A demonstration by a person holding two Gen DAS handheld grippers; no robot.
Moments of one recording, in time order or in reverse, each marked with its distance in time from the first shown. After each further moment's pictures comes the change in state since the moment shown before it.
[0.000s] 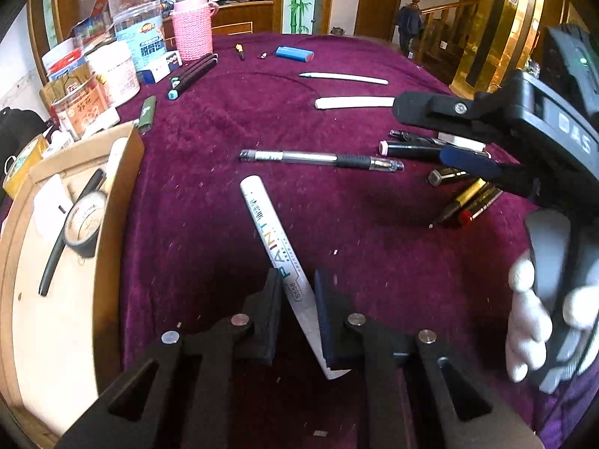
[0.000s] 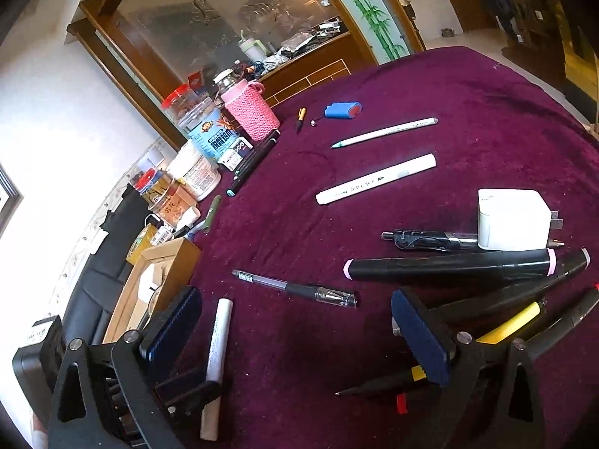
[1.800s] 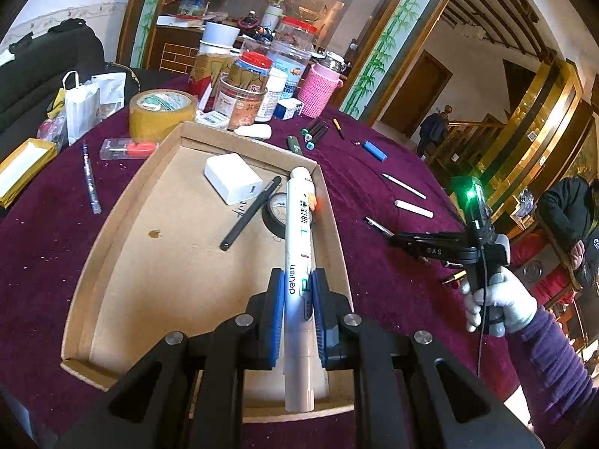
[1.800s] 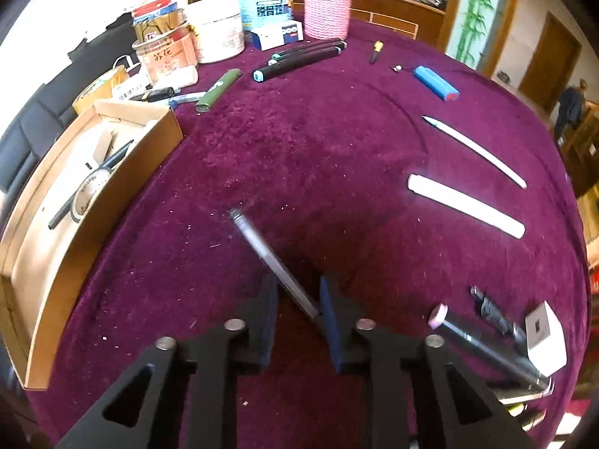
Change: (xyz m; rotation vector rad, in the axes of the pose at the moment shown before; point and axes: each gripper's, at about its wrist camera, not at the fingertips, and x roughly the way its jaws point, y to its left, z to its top) left arm -0.131 0.187 -0.075 -0.371 -0.257 -0.136; right arm 0.104 0.091 -0.007 -0.486 0.362 -0.289
